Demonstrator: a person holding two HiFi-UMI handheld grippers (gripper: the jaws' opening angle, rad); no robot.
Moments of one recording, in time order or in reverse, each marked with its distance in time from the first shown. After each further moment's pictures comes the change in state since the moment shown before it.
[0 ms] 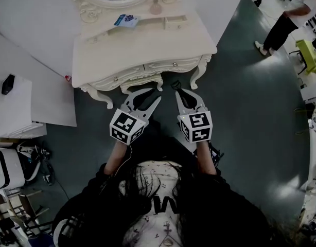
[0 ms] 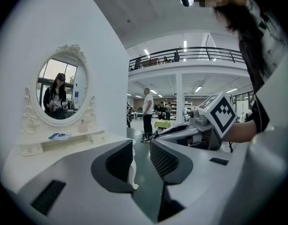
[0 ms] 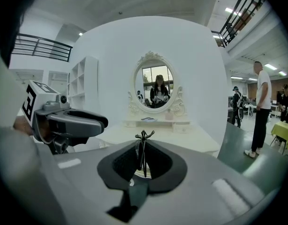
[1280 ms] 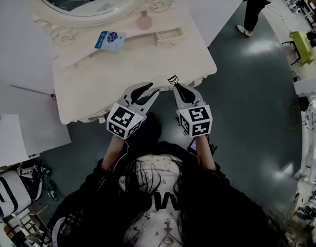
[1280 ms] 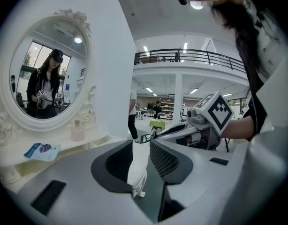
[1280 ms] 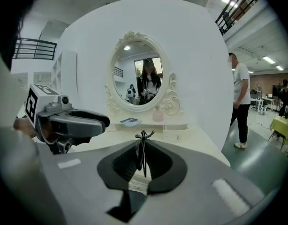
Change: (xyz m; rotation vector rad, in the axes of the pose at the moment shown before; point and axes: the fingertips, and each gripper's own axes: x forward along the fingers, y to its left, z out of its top) left arm 0.159 0.169 0.031 -0.026 0.039 -0.126; right arm 0.185 -0.118 0.049 0.070 0.091 -0.053
